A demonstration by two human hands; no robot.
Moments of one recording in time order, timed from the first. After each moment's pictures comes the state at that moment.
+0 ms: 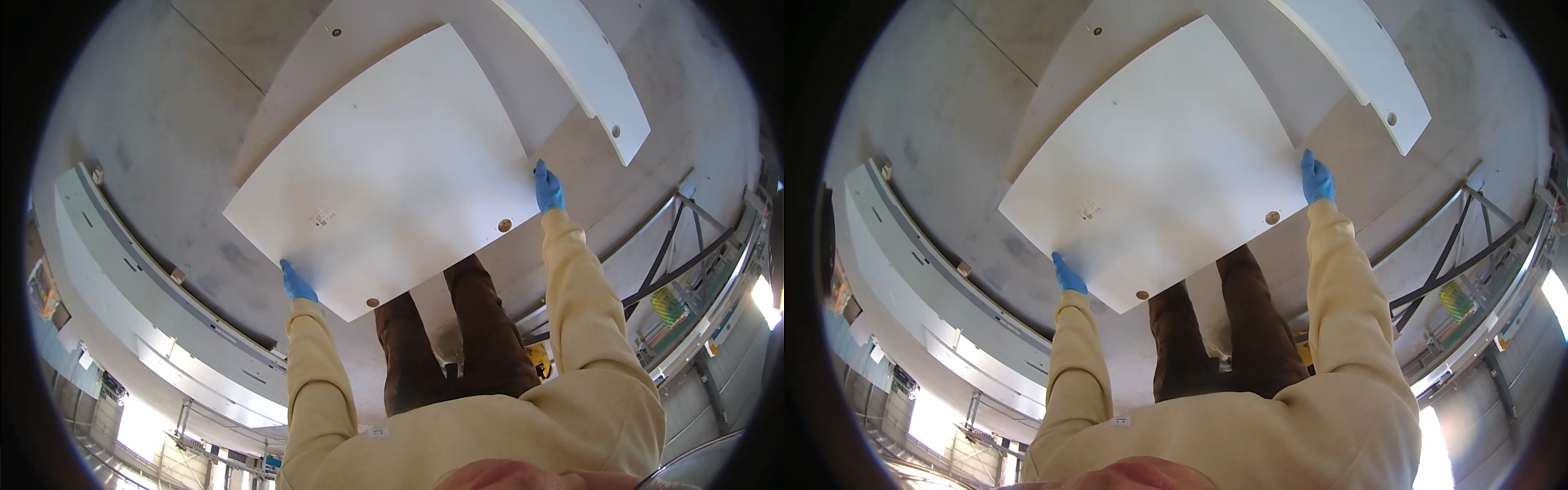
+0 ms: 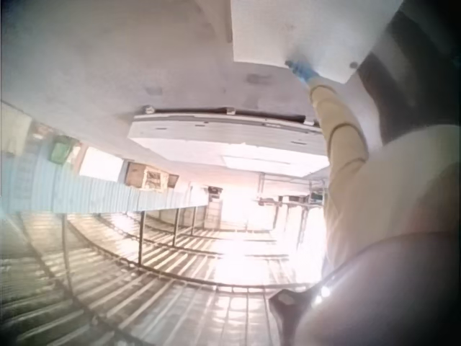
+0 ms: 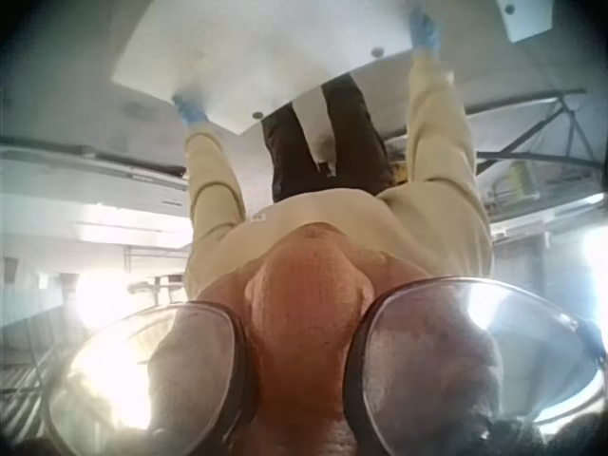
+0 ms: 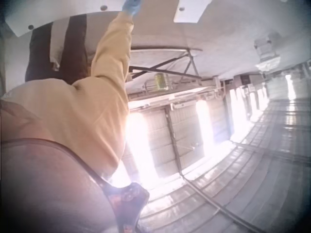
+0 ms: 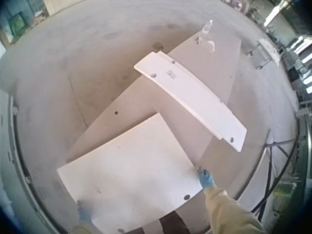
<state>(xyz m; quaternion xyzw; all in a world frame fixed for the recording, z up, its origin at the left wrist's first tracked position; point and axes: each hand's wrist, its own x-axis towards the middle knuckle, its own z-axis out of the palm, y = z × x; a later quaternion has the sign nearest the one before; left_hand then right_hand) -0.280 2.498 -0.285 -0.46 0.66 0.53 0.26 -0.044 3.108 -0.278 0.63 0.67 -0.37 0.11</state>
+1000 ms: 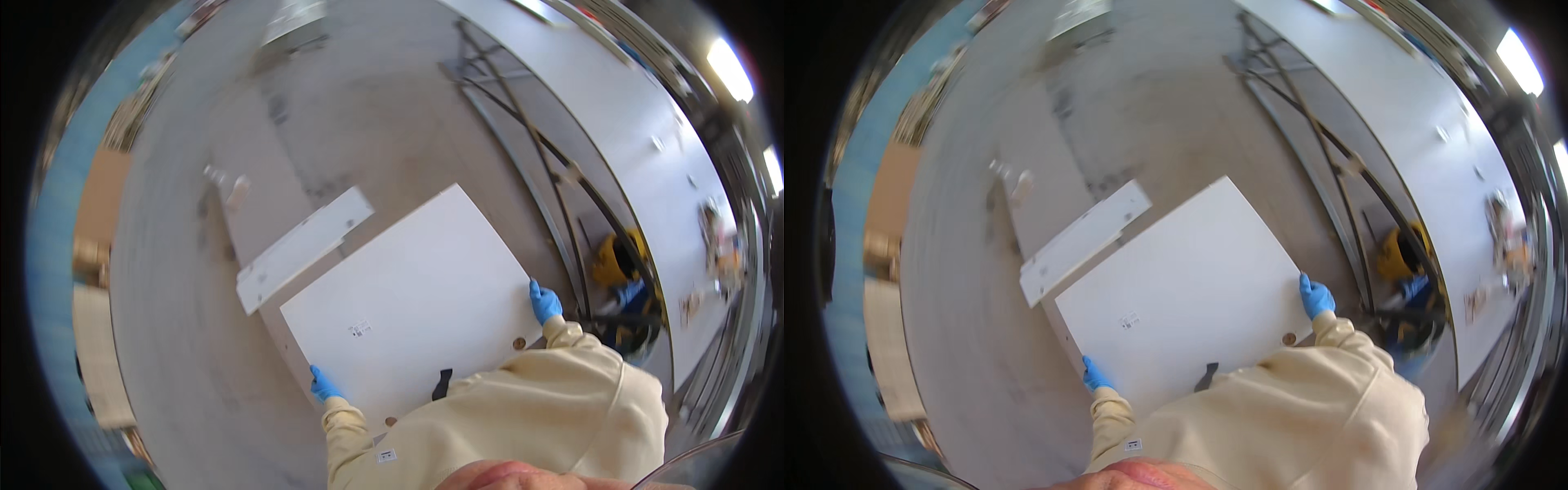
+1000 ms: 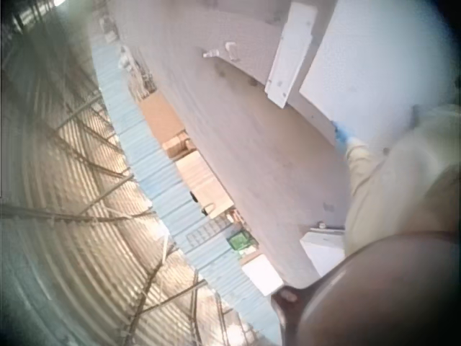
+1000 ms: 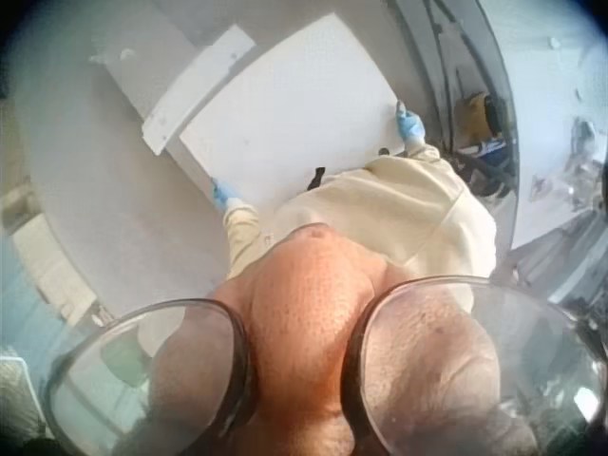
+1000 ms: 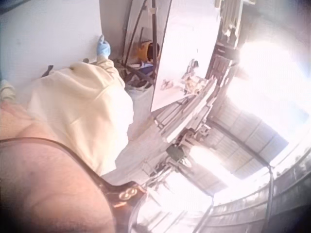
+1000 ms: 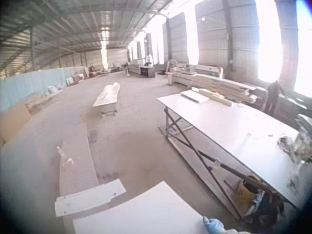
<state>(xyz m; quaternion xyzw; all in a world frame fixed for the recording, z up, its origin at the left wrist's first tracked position) -0.257 2.768 0.029 0.14 0.91 0.31 0.22 0.375 2.730 0.081 0.89 0.29 -0.29 -0.22</state>
